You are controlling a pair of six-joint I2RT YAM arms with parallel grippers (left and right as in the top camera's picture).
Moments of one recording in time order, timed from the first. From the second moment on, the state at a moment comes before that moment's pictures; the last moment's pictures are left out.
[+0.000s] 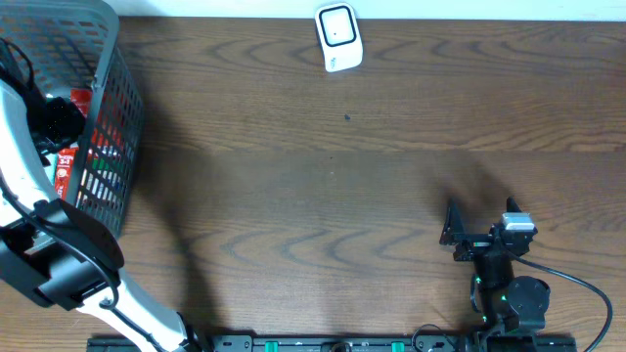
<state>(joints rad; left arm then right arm) 0.52 1.98 1.97 -1.43 -0.04 -0.13 0.01 0.01 0.01 -0.07 -0.03 0.09</state>
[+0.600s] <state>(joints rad) 0.56 2.04 1.89 -1.33 -0.08 -0.11 0.01 0.01 0.01 -0.07 -0.03 0.09</state>
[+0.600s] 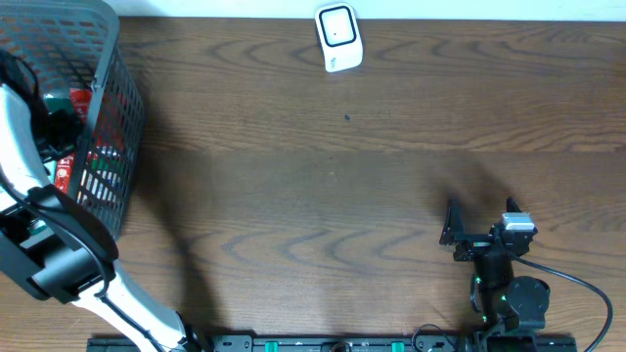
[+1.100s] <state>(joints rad) 0.59 2.04 1.74 -1.21 -0.09 -0.12 0.01 0.01 0.01 -0.07 -0.03 0.09</state>
